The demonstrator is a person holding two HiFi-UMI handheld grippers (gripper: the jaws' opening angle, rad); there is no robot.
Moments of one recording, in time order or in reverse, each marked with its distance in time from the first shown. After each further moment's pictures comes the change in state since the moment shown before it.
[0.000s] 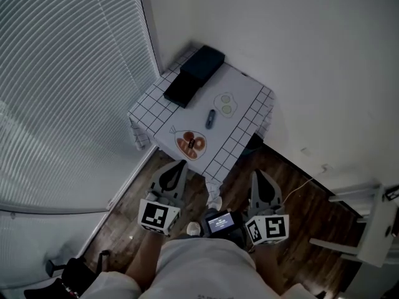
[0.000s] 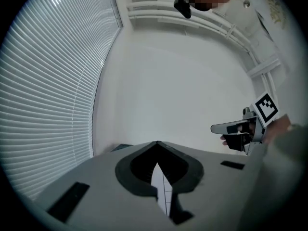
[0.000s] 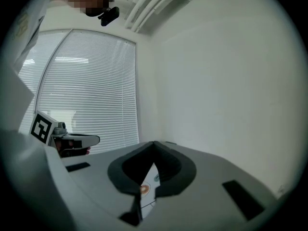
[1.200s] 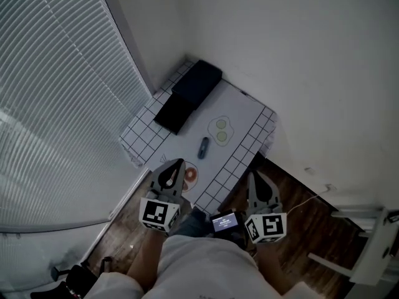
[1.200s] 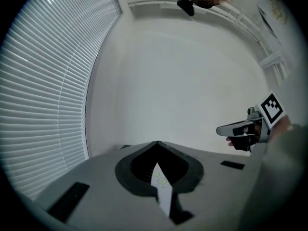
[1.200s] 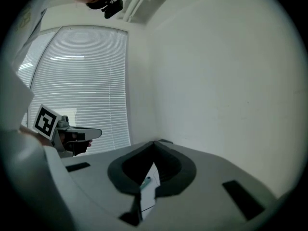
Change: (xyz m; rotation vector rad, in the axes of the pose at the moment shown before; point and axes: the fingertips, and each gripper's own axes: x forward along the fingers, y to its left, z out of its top) left arm 0.157 0.053 0.000 0.004 0.063 0.074; right arm 0.136 -0.097 -0.013 0.015 0.076 0.055
